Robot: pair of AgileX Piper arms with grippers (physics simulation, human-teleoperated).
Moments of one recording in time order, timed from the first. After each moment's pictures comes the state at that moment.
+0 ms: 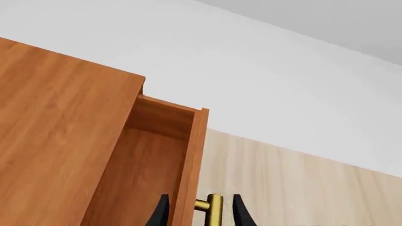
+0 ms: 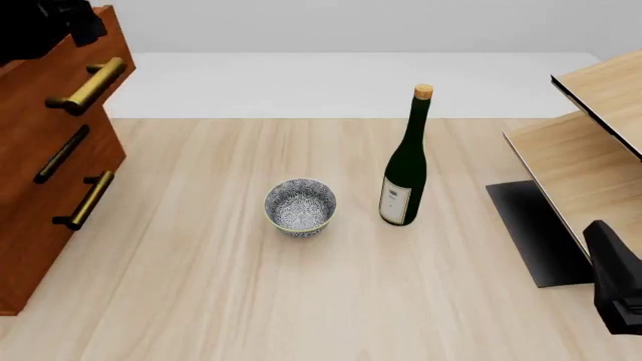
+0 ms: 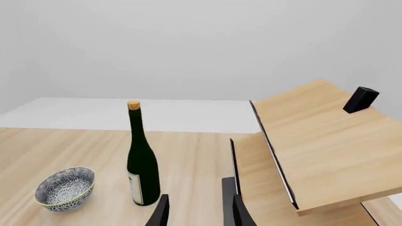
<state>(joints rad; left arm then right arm) 0.04 1.35 -1.17 0.31 -0.26 0.06 0.00 0.00 -0.01 0.00</state>
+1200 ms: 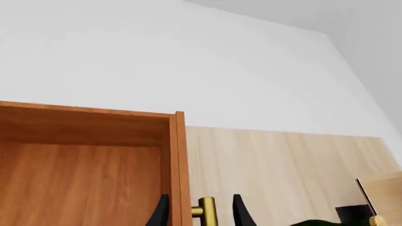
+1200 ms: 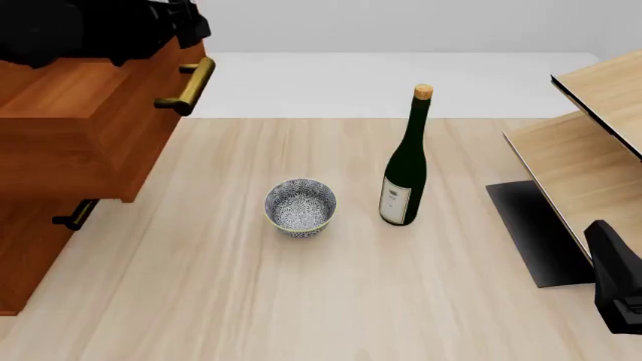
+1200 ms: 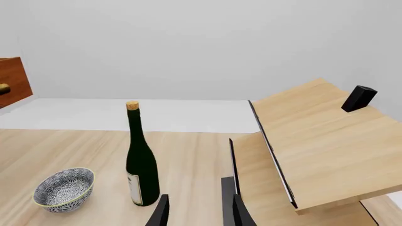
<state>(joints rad) -0.28 1.43 -1.21 0.26 -0.48 0.05 0.00 0.00 -0.01 0.01</state>
